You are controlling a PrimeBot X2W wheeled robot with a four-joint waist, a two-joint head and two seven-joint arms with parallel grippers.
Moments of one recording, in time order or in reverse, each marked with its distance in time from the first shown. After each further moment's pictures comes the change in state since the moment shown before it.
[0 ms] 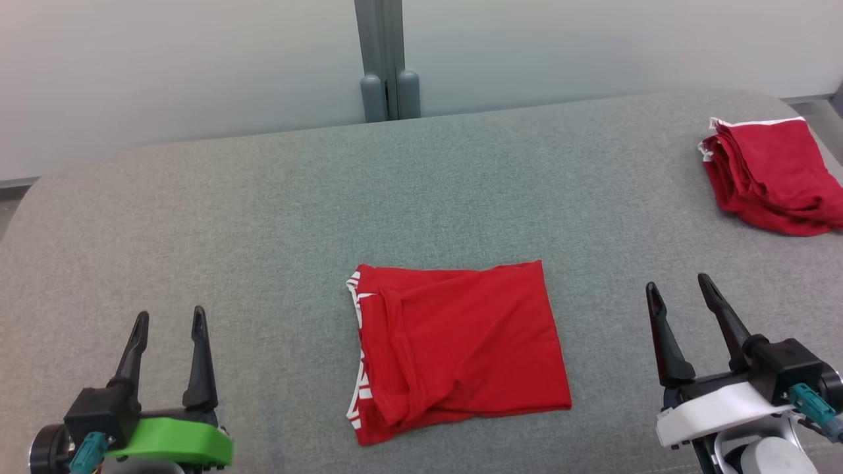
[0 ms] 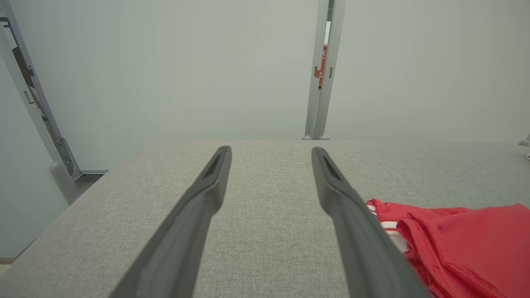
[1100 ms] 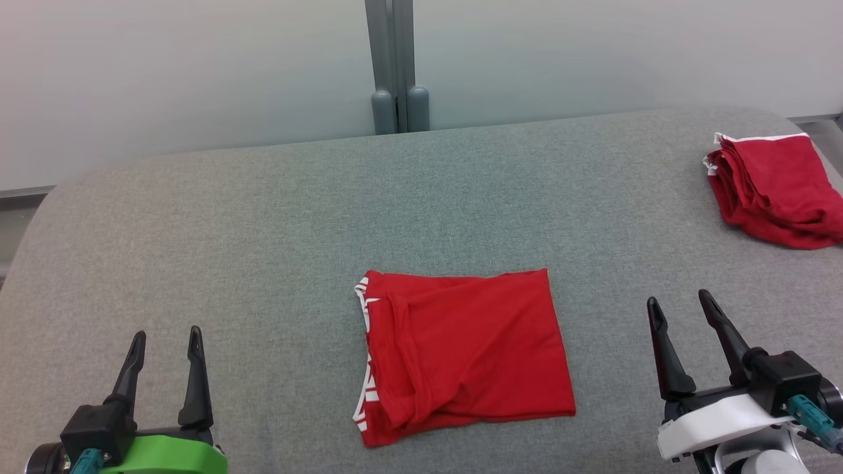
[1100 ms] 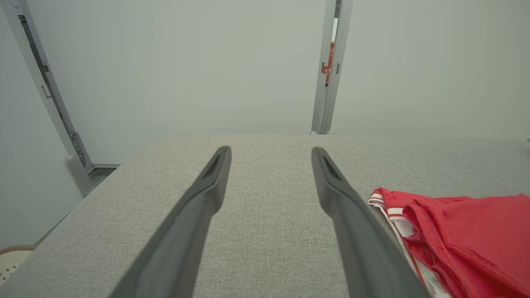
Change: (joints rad) left arm 0.048 0.023 -0.001 0.001 -0.016 0.000 0.000; right arm 0.033 0.009 -0.008 0.010 0.001 0.000 0.000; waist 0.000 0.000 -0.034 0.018
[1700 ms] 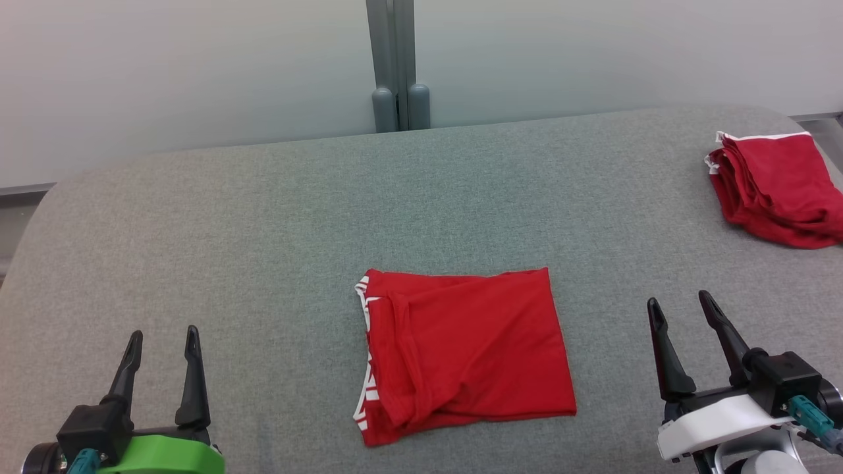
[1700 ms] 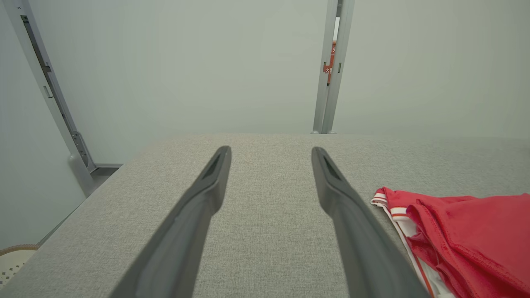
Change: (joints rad) left arm 0.000 0.005 0.002 -0.001 -0.001 0.000 0.000; right arm 0.000 0.003 -0.002 0.003 0.000 0.000 0.000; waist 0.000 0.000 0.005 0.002
